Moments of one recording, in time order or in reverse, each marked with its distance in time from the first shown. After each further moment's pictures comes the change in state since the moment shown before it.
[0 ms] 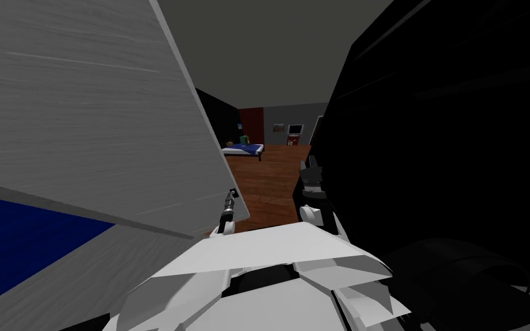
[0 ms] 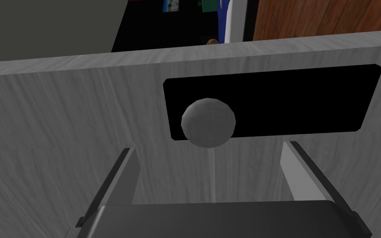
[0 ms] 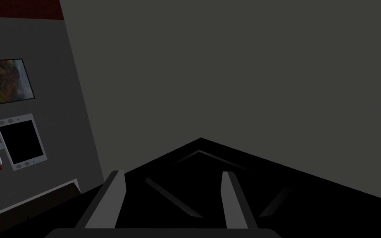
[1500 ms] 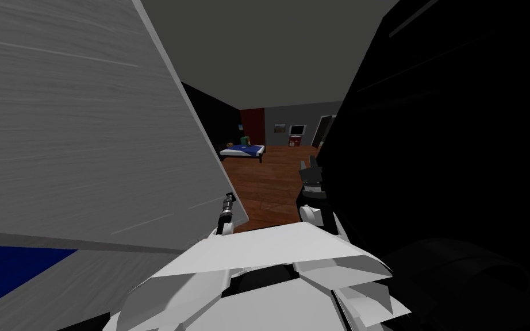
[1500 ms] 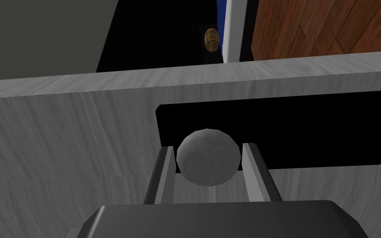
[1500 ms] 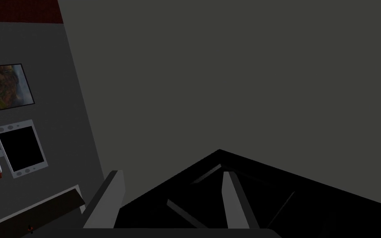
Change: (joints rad) arm -0.010 0.017 0.017 0.051 0.027 -0.020 -0.002
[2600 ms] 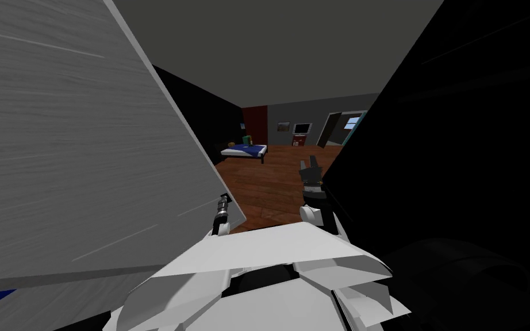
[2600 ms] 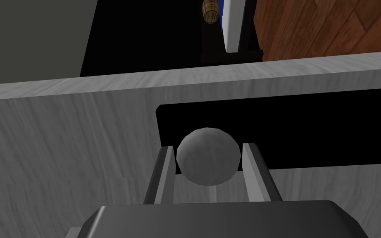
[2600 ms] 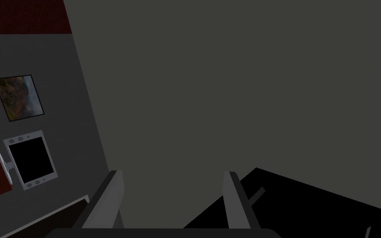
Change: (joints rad) arm -0.020 0.048 0.039 0.053 0.056 -0.023 -0.001
